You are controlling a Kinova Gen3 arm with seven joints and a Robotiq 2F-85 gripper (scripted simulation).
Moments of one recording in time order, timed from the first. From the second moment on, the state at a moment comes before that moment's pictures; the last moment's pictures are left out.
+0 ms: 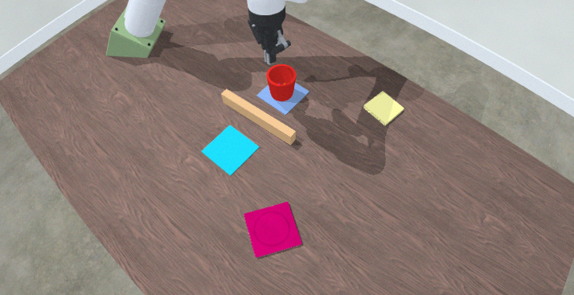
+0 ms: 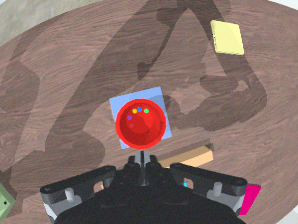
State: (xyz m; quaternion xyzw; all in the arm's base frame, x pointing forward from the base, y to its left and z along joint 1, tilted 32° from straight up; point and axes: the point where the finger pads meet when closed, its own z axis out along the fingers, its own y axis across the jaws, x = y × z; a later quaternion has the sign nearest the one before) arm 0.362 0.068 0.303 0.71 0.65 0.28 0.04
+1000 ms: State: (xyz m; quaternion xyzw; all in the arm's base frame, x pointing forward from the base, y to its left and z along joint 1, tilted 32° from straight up) arm 0.368 0.082 0.297 0.67 0.68 0.28 0.04
